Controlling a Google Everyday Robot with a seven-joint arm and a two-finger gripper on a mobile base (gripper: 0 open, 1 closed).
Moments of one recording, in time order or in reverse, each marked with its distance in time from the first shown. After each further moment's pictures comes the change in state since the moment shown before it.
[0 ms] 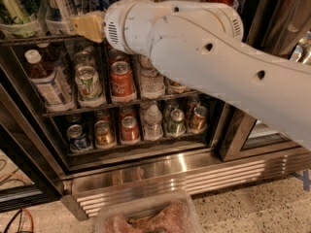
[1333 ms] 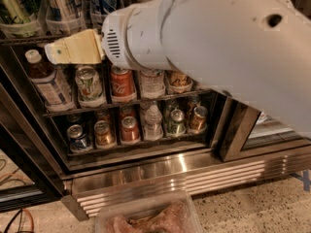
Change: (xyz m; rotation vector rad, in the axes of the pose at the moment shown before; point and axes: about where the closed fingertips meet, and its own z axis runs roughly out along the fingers) arm 0.021 0.039 -0.074 -0.004 0.230 0.103
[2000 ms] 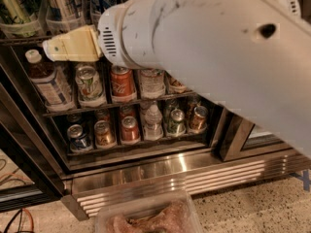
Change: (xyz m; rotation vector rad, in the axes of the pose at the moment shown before) arm -0.009 0.002 -0.005 0.042 -0.030 -0.038
